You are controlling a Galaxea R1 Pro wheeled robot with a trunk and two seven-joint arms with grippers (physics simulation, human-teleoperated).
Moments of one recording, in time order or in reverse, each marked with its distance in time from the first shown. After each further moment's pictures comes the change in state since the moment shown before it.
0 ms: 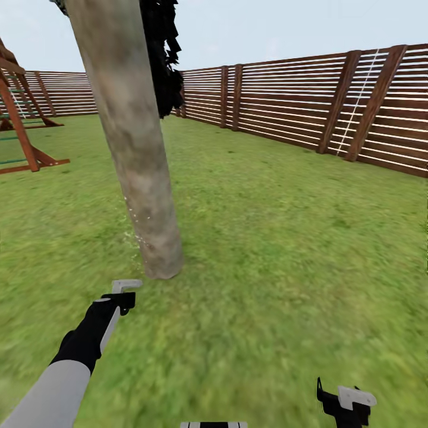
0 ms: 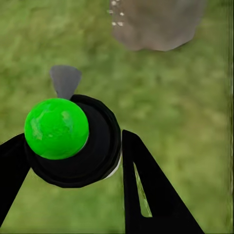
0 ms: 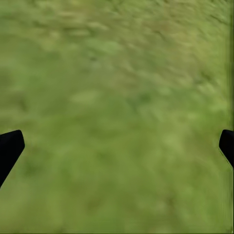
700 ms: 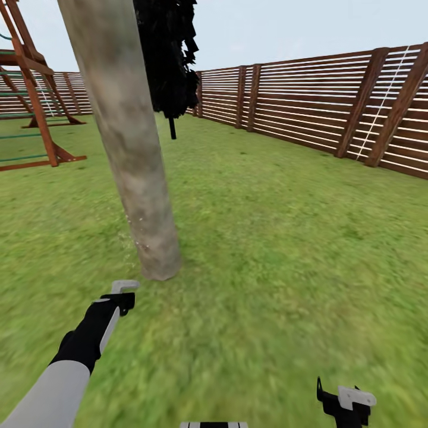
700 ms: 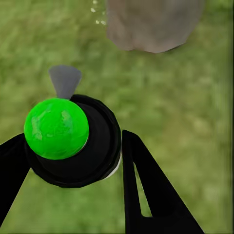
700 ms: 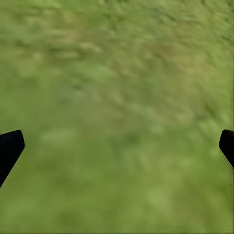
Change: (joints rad) left arm 0.001 0.002 0.002 0.001 -0.001 0.000 0.002; right arm 0.000 0.000 0.000 0.000 0.000 0.000 0.001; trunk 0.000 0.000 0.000
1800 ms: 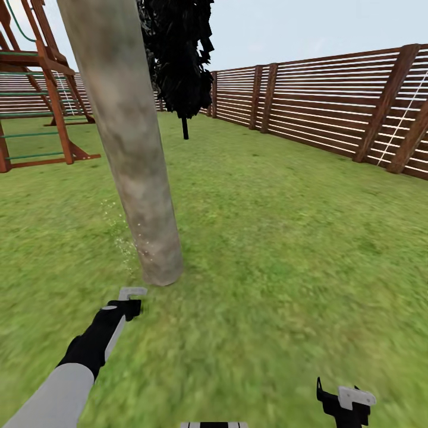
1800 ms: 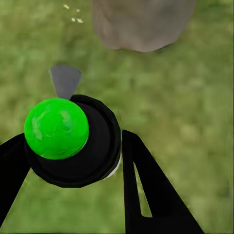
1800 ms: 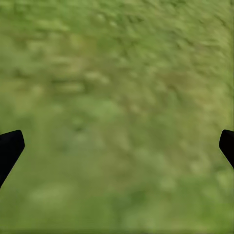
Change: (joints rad) left arm 0.002 -0.008 -0.044 0.095 -0.010 -0.078 -0.014; right arm 0.000 0.000 0.000 0.000 0.000 0.000 0.001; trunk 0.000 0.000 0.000
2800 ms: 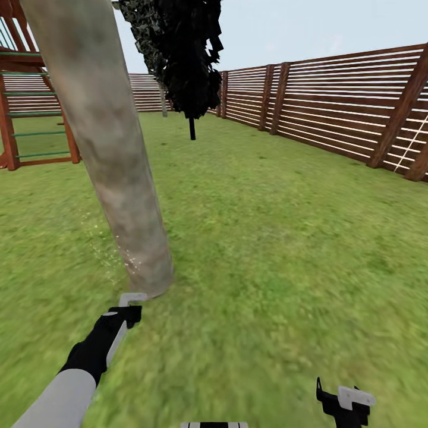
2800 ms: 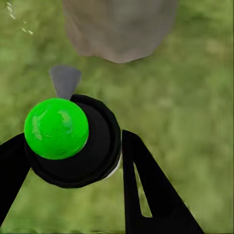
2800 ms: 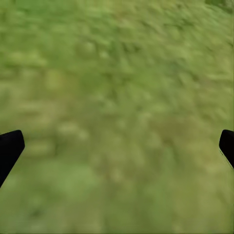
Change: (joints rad) left arm 0.023 -0.020 0.036 0.015 -0.003 -0.006 0.010; right arm 0.000 0.001 0.000 0.000 0.000 0.001 0.000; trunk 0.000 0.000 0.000
